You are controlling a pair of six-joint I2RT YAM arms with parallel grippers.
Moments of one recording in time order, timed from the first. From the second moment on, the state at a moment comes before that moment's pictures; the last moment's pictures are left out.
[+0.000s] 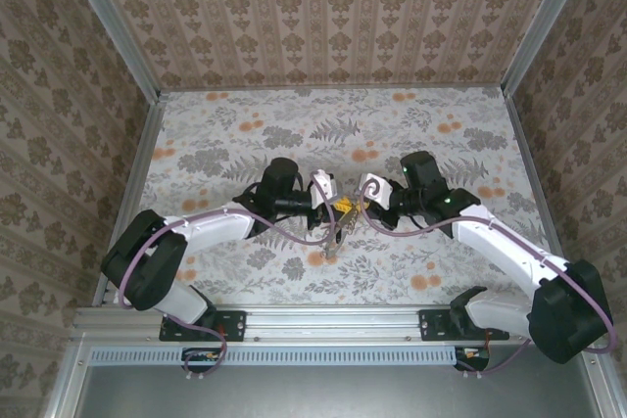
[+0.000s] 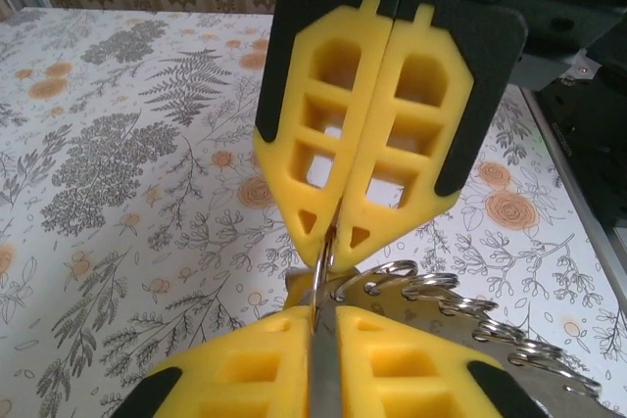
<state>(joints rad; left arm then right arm) -0.77 1.51 0.75 0.30 0.73 0.34 0.44 1.18 0.78 -0.36 -0.54 -0.65</state>
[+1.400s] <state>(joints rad) -0.77 1.49 0.89 0.08 0.72 0.48 0.45 1.19 0.87 -0.50 -0.51 -0.70</state>
